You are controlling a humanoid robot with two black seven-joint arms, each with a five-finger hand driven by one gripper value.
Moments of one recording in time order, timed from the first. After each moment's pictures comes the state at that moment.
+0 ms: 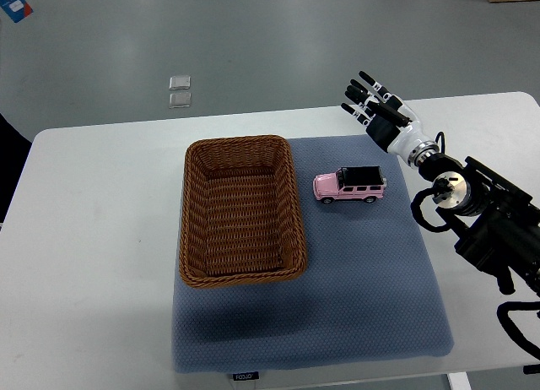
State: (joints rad) left arm 0.00 0.00 -0.06 -0.15 0.12 0.01 0.01; right arm 0.75 -0.10 0.89 0.52 -0.12 0.33 0.20
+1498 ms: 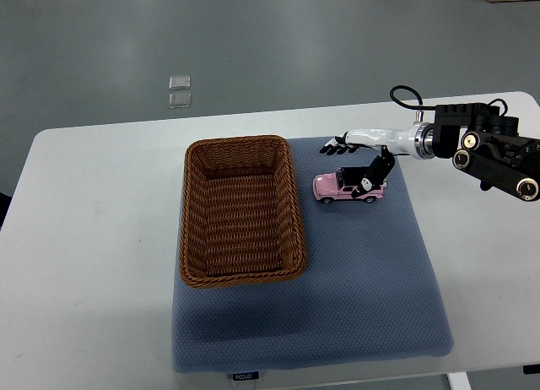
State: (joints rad) left arm 0.00 0.00 -0.06 -0.16 0.12 0.01 0.01; right arm 1.03 -0.44 0.19 0.90 -1.22 0.31 0.15
